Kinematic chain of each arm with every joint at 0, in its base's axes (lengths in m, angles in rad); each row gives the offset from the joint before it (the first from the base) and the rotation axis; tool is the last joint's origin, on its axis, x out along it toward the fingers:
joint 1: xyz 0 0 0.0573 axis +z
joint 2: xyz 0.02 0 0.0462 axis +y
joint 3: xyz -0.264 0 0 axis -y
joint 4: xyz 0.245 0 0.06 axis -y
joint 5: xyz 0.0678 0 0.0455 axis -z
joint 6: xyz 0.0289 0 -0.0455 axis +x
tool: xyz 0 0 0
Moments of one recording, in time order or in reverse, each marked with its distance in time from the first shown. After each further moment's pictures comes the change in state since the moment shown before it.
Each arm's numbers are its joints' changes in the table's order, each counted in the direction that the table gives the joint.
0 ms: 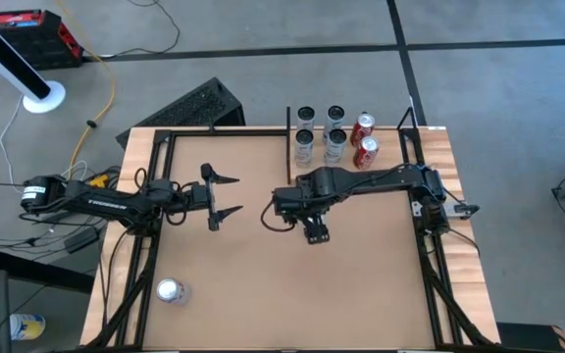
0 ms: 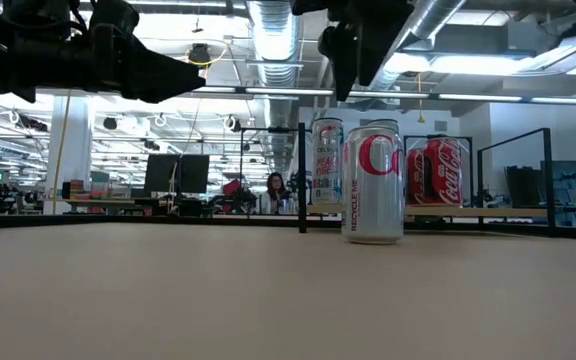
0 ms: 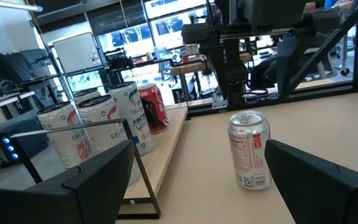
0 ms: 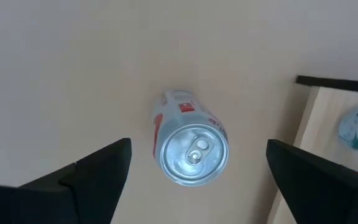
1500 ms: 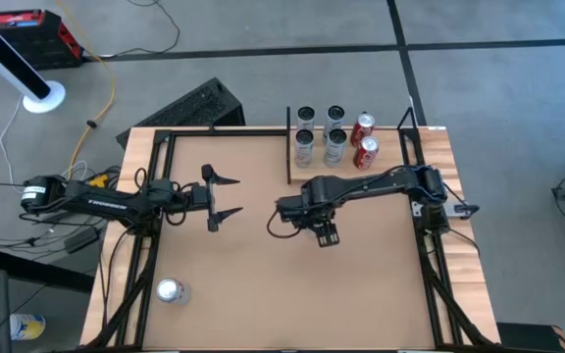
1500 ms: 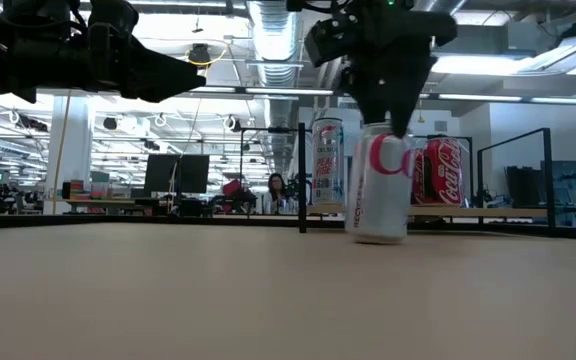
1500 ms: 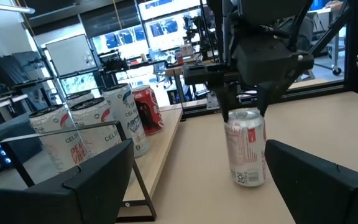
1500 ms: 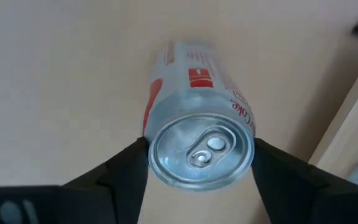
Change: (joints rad) left arm 0.000 0.000 0.000 0.000 0.027 0.003; right arm -0.005 -0.003 -0.208 0.013 0.000 -0.041
